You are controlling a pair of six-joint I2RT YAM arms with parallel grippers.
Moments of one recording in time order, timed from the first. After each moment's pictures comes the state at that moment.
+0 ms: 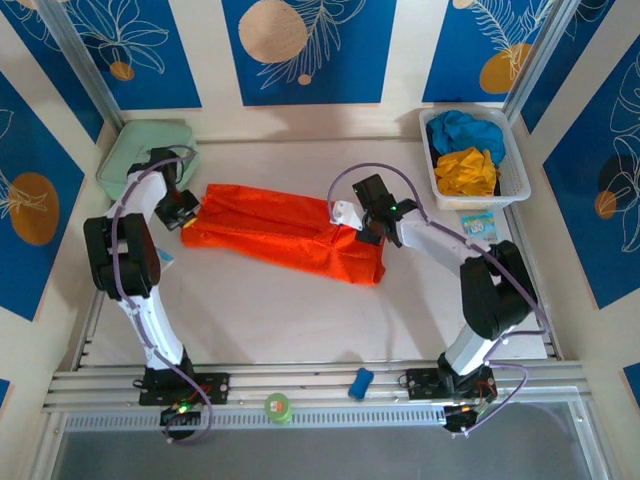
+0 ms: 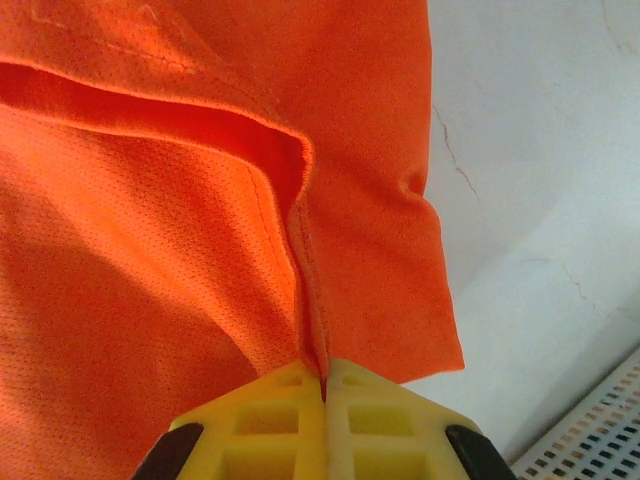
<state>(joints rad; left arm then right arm) 0.10 2.00 1.60 -0.97 0.05 -0.57 0.50 1.67 1.18 -0.51 0.16 -0.87</state>
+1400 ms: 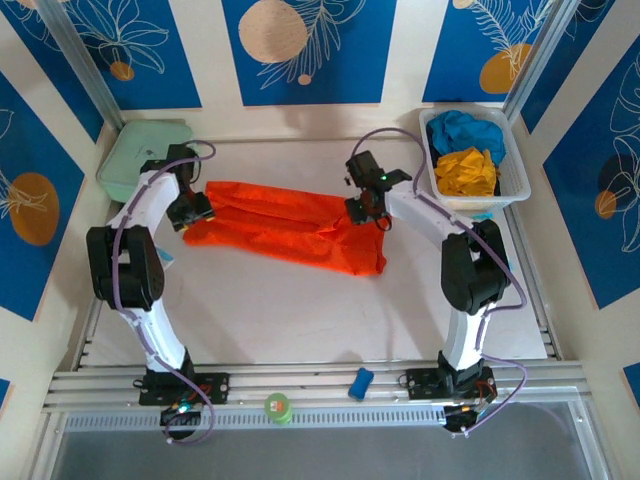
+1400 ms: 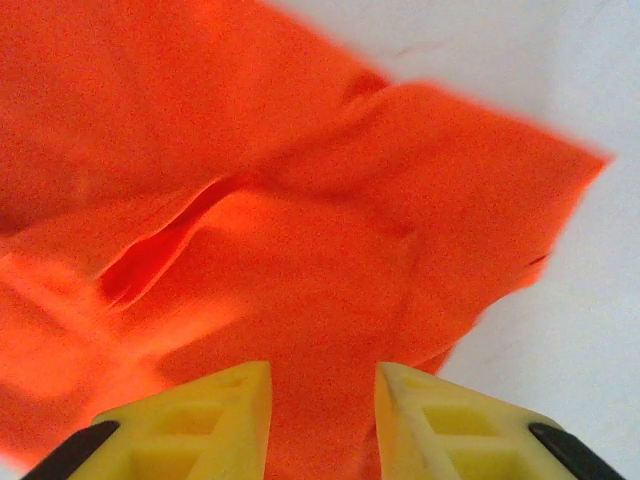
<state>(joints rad) -0.03 1.87 1.55 -1.04 -0.06 -0.42 0.50 1.86 1.49 -0.81 0.11 0.15</state>
